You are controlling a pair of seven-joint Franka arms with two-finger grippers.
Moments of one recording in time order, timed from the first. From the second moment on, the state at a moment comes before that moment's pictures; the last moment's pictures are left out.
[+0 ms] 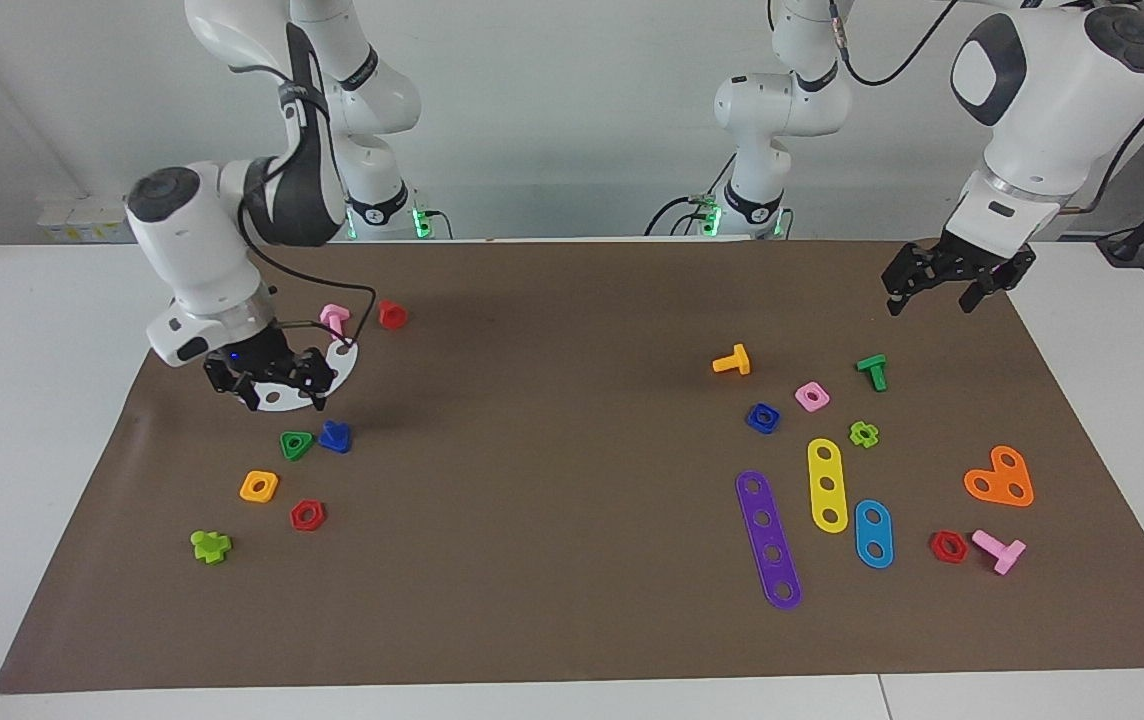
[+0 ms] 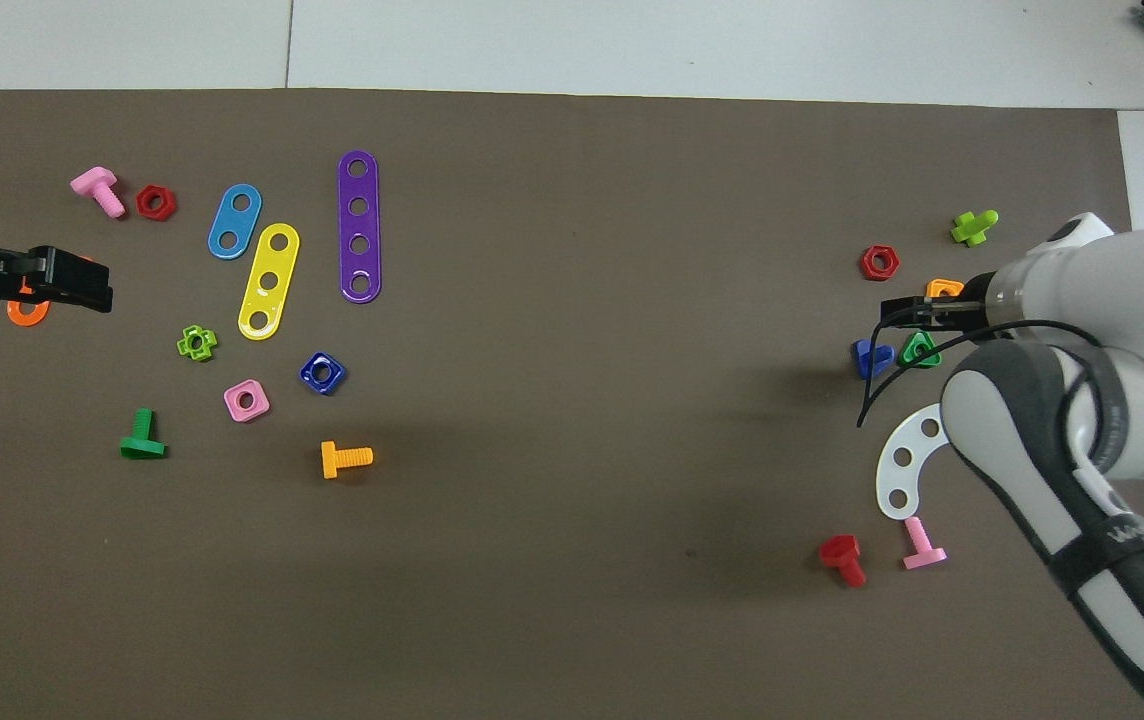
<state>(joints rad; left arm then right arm) -0.14 0.05 0.09 -1.60 0.01 1.66 0.01 -0.02 0.06 -0.03 -1.93 0.04 2.10 0.01</state>
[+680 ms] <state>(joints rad) -0.14 0.05 0.09 -1.60 0.01 1.66 0.01 -0.06 -0.09 -0.03 -1.59 0.00 1.50 0.11</state>
